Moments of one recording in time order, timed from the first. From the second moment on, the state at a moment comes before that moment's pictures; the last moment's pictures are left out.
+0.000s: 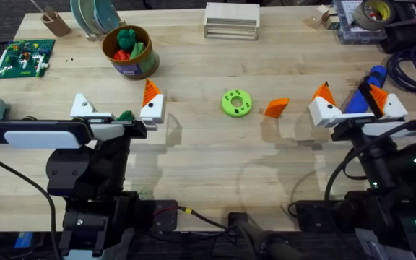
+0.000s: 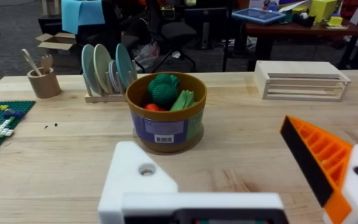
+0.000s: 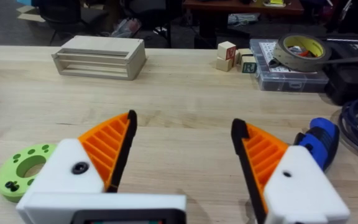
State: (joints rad) left arm -0.01 0.00 0.01 -0.02 0.00 0.00; right arm 0.00 0.00 0.01 -0.09 -0.03 0.01
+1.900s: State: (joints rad) left arm -0.01 0.95 0.93 -1.08 -0.18 0.21; right arm 0.00 0.42 0.82 -0.83 -0.06 0.06
